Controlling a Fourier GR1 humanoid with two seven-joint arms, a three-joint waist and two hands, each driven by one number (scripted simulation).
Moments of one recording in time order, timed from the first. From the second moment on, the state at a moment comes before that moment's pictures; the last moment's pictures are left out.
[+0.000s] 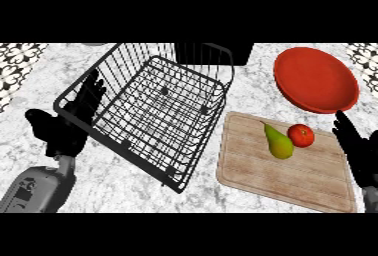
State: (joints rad) left arm -0.26 0.38 -0.22 -1.54 0.25 0.27 0.15; right arm -0.04 -0.57 0.16 -1.37 -0.32 -0.24 0.12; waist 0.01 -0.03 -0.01
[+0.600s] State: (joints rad) left arm -0.31 0.48 -0.26 -1.50 0.06 0.27 0.06; right arm -0.40 -0.42 0.23 -1.36 -0.40 -0.07 0.13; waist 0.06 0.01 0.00
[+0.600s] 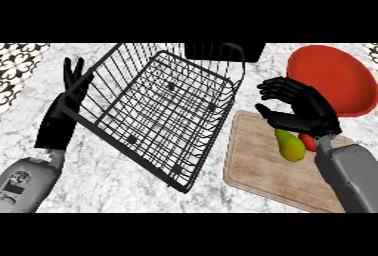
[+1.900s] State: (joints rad) left arm -0.18 0.50 -0.21 -1.57 -0.01 0.24 -0.03; right arm -0.87 -0.70 0.50 -1.40 -0.25 0.57 0.83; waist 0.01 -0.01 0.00
